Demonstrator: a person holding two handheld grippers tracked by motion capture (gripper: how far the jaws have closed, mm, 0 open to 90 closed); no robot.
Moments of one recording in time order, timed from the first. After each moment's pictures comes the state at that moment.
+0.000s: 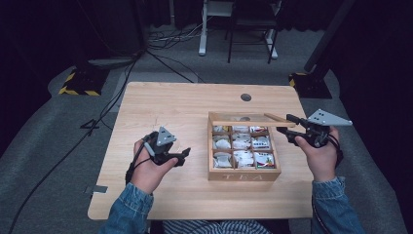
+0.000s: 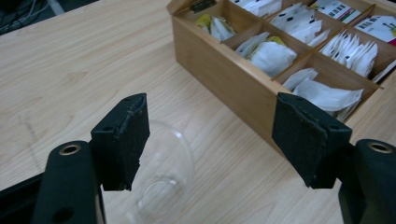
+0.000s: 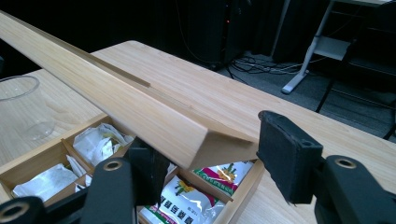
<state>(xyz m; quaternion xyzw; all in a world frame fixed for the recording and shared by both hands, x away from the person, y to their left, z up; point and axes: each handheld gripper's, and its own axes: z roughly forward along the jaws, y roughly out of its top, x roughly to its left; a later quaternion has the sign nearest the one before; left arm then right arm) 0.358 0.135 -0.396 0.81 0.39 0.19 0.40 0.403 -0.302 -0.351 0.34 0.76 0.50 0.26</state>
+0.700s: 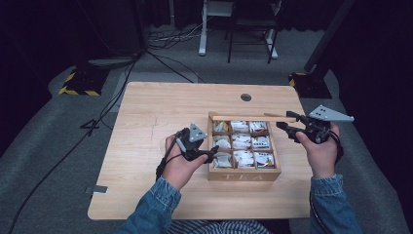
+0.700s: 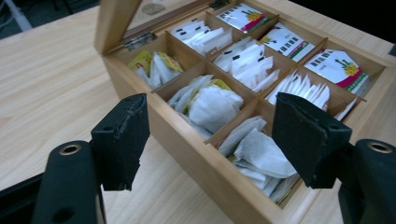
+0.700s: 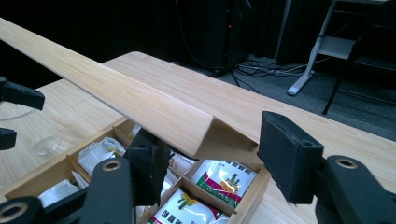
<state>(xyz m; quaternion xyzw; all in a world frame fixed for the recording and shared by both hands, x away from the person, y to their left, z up) 0.372 0.065 -0.397 0.81 0.37 0.16 0.43 0.410 -0.302 -0.345 0.35 0.74 0.51 0.24</state>
